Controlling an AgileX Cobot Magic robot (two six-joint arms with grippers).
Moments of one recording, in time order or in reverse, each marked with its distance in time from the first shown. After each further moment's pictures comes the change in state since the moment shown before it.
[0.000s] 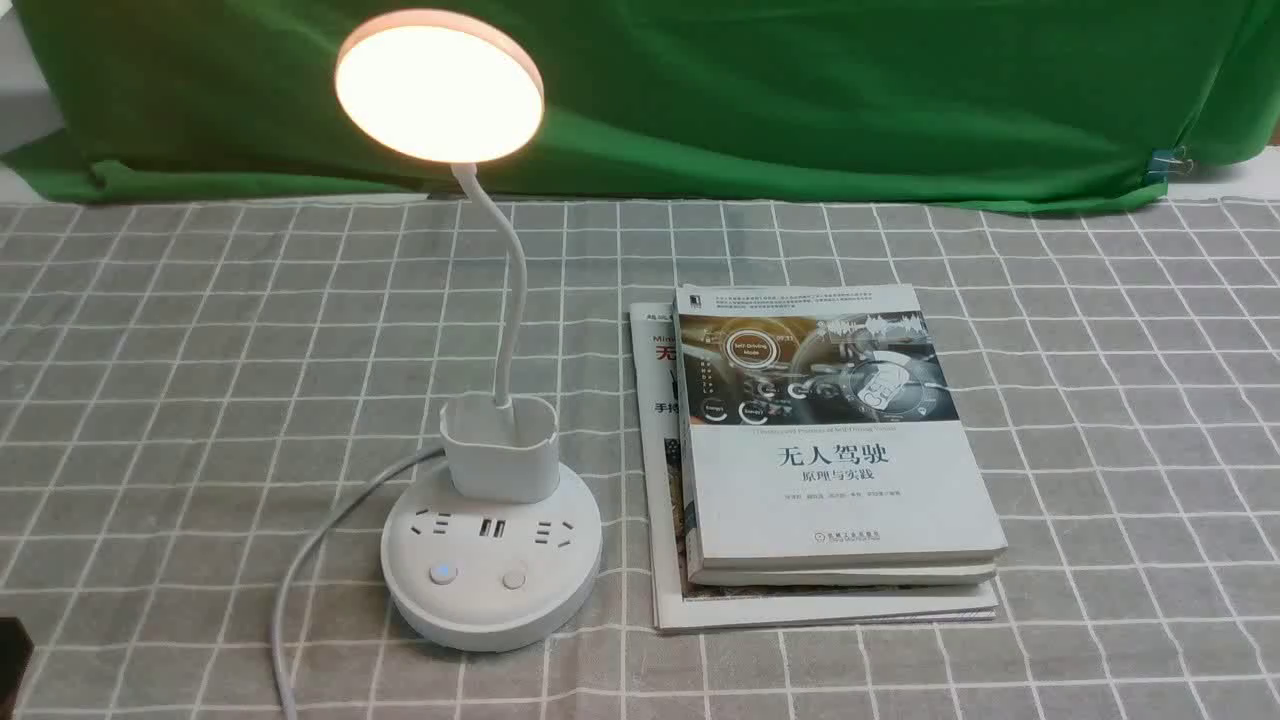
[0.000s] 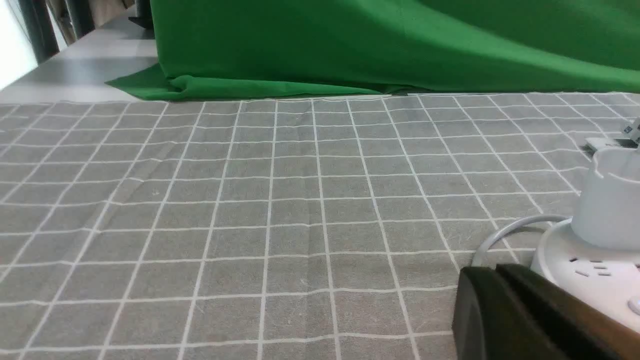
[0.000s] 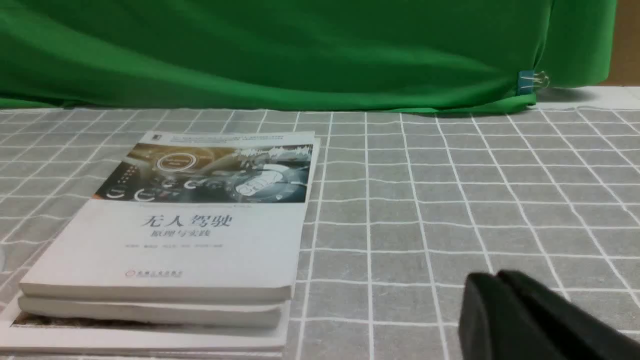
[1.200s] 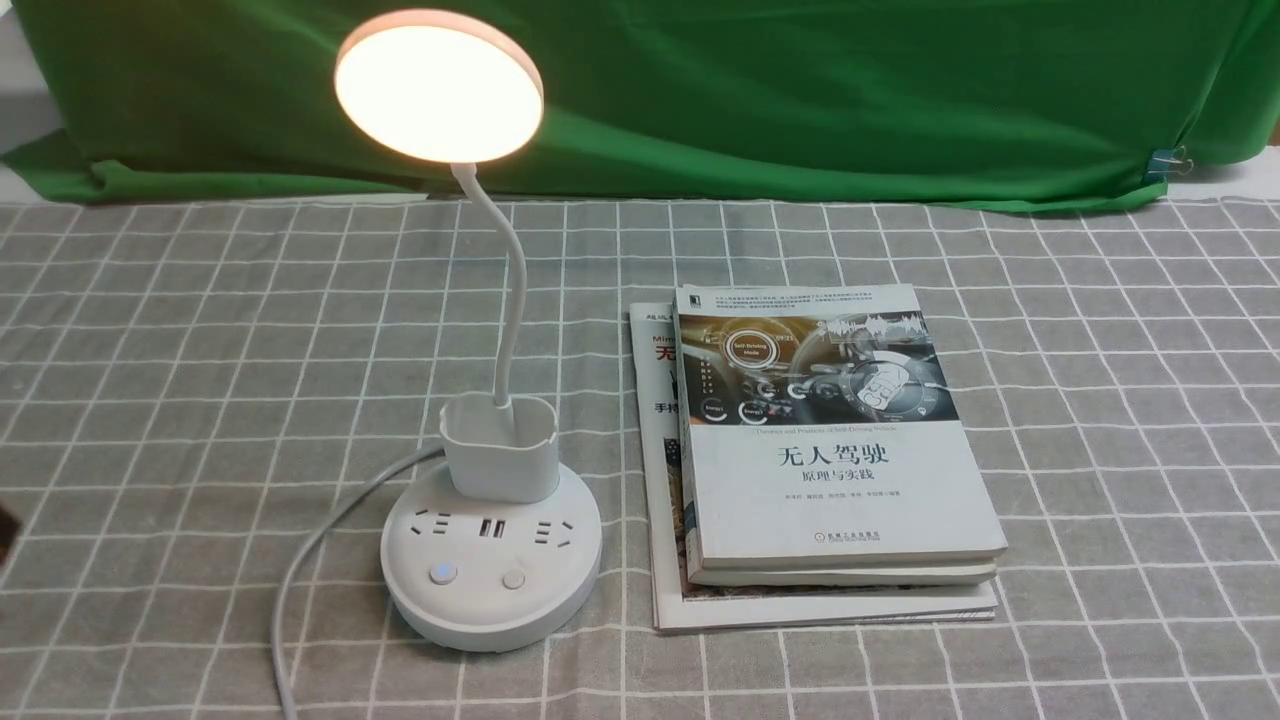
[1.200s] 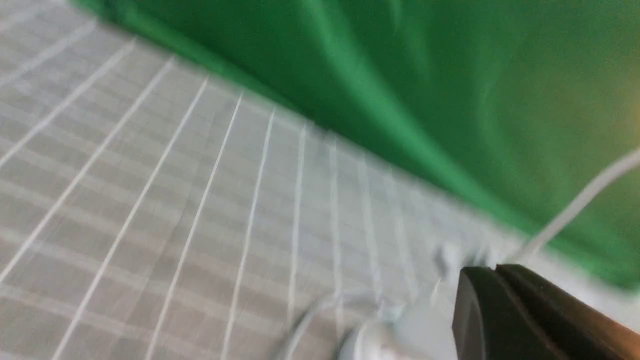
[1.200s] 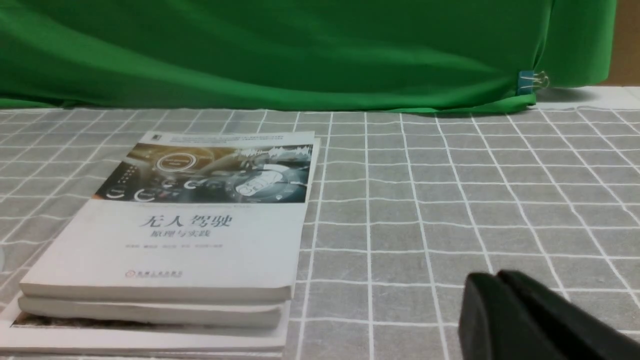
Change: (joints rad) right arm 0.000 0.000 0.000 0.000 0.000 0.000; left arm 0.000 0.354 -0.369 -0.198 0.190 -0.312
